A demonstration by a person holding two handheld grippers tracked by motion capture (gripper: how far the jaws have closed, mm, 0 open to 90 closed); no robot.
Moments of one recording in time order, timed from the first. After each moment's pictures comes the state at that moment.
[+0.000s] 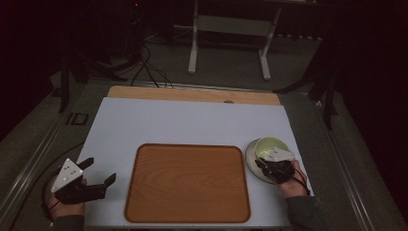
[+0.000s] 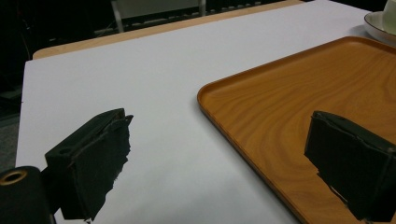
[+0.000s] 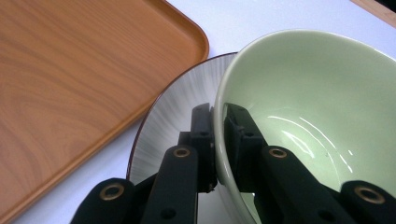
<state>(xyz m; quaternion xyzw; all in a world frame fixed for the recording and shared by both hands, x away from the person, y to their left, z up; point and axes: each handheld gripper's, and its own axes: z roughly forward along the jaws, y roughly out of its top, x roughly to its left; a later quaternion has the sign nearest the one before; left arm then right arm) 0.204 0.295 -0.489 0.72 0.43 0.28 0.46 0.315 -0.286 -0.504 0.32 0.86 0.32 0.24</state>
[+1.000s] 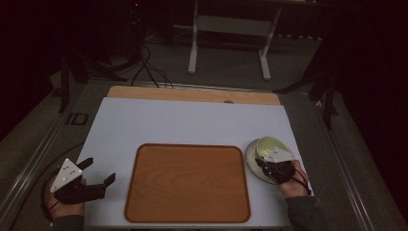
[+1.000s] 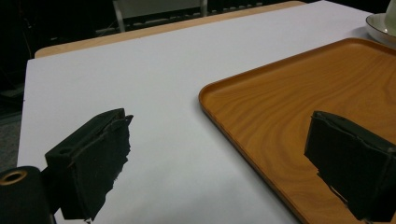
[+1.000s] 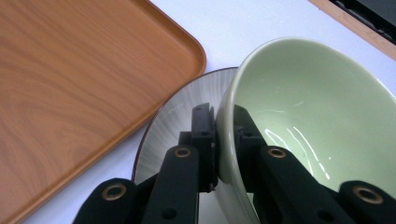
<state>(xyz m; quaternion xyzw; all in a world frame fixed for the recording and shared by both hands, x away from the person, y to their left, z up) 0.203 0.296 -0.488 0.72 0.44 0.28 0.46 0.309 -0.282 -0.493 0.31 0.86 0.32 0.26</state>
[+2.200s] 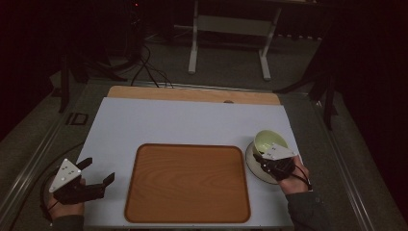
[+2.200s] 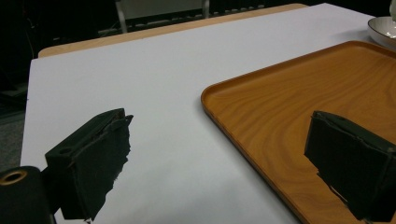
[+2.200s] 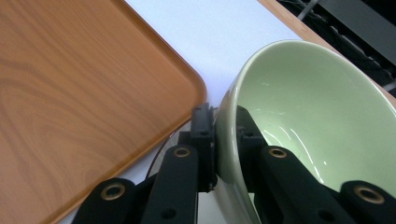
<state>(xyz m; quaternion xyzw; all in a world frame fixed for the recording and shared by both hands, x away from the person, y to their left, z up) 0.203 0.297 -0.489 0.71 0.44 0.28 0.46 0.308 -0.269 -0.468 0.27 0.86 0.32 0.28</state>
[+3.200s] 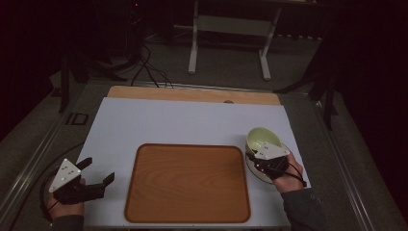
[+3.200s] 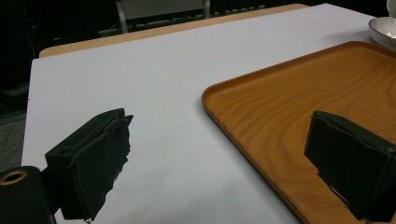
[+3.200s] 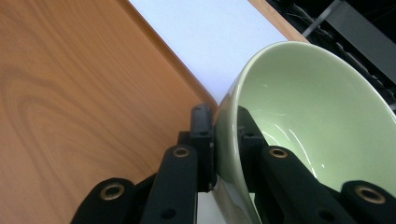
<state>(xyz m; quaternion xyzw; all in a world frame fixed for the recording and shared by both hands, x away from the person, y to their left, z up) 0.203 0.298 -0.489 0.71 0.44 0.28 0.46 0.307 -0.248 -0.458 0.23 0.87 0.32 0.29</state>
